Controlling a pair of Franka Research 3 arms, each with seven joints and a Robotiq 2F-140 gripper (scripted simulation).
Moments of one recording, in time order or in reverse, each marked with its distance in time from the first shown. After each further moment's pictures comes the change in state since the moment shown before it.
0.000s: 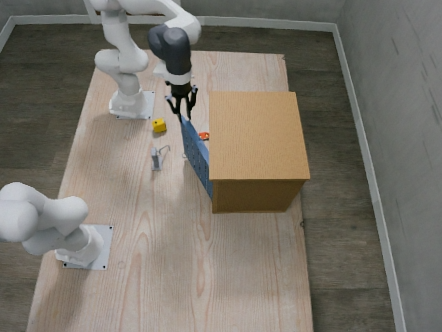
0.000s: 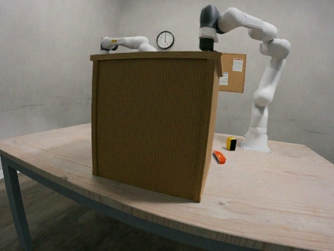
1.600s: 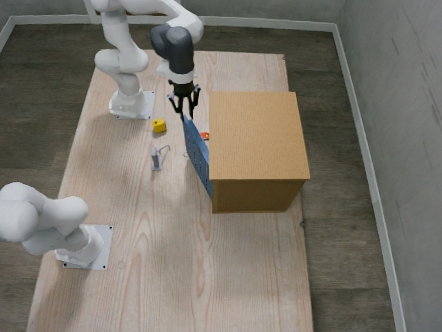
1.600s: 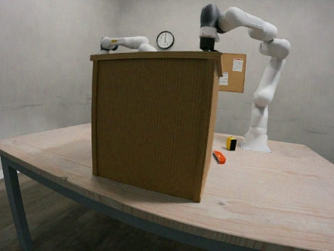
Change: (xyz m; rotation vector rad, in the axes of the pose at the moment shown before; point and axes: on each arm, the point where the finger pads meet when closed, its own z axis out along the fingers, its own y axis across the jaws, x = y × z) left arm -0.001 0.010 0.000 0.000 0.000 0.032; right arm 0.000 0.000 0.000 0.000 0.000 0.000
